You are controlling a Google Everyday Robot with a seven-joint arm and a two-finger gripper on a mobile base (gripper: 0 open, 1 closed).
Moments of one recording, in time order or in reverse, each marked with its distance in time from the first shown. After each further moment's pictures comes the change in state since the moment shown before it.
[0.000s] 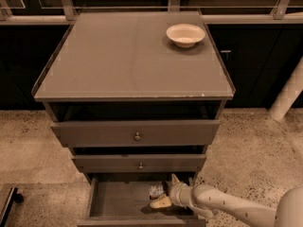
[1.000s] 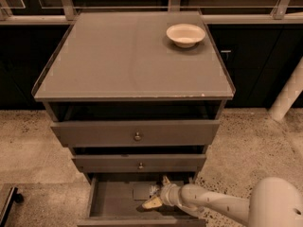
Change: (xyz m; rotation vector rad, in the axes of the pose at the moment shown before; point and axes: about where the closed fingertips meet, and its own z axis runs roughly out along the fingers) arm 0.015 0.007 0.063 -0.003 0.033 -0.015
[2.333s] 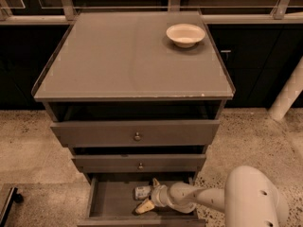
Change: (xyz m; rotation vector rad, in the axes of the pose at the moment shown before) arm 0.009 0.031 0.054 -0.099 0.057 -0.097
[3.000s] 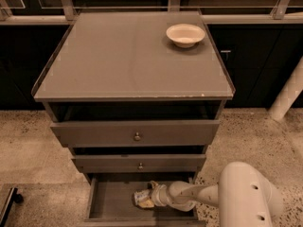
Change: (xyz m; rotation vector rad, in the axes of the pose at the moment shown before) arm 0.013 0.001 0.006 -0.015 0.050 -0.011
